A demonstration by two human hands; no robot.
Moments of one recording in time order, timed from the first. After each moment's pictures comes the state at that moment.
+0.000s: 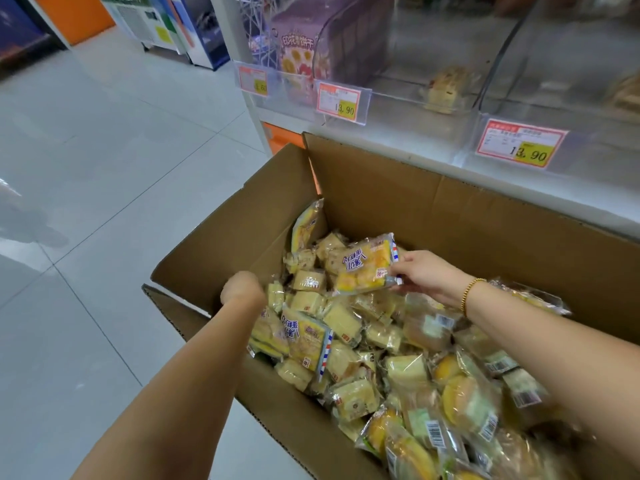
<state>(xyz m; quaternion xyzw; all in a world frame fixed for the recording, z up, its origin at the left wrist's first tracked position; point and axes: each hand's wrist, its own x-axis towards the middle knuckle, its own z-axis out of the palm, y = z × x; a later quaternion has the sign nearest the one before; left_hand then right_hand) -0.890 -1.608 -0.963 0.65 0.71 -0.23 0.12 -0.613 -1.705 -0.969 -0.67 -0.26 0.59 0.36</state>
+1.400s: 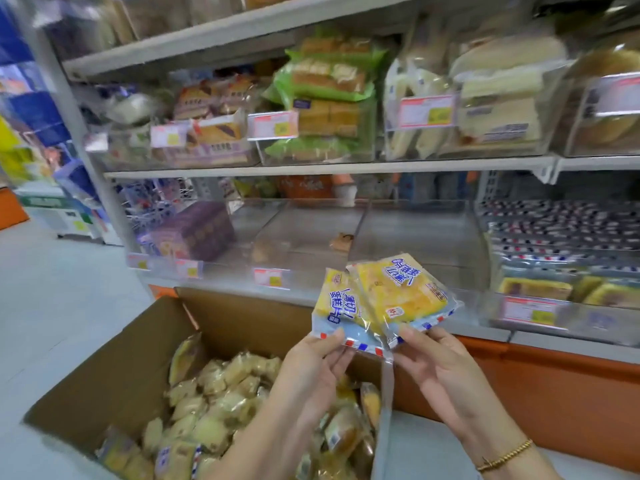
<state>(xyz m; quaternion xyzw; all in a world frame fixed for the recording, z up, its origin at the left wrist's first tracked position) -0.624 -1.963 -0.738 0.32 0.34 0.28 0.84 -0.509 -2.075 -0.748 -0.37 -0.14 0.42 0.82</state>
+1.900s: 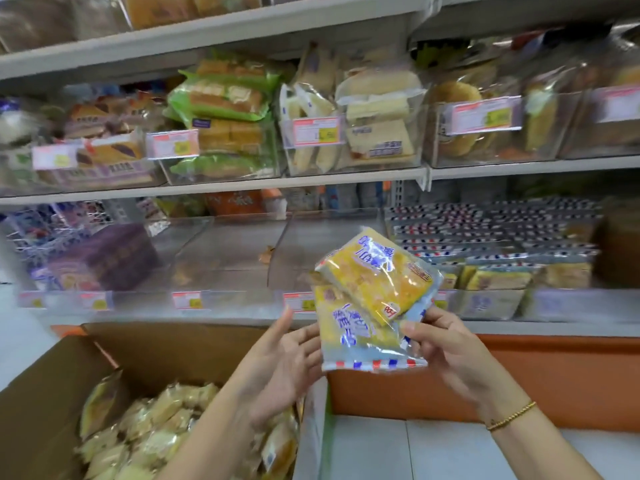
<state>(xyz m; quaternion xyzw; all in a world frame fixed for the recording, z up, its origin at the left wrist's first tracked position) -0.578 -1.992 -0.722 0.34 0.13 0.01 0.93 -0.425 -2.173 -0.732 -0.46 -0.22 0.38 0.77</state>
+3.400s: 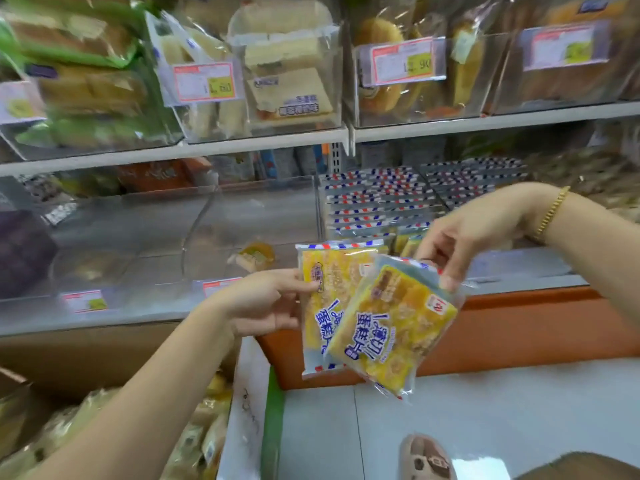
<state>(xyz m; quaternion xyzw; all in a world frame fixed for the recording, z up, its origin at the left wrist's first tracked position) -0.452 -2.007 -0.708 0.59 0.19 -0.12 0.77 -0.265 -2.231 -0.636 -0.67 -0.47 0.55 0.15</state>
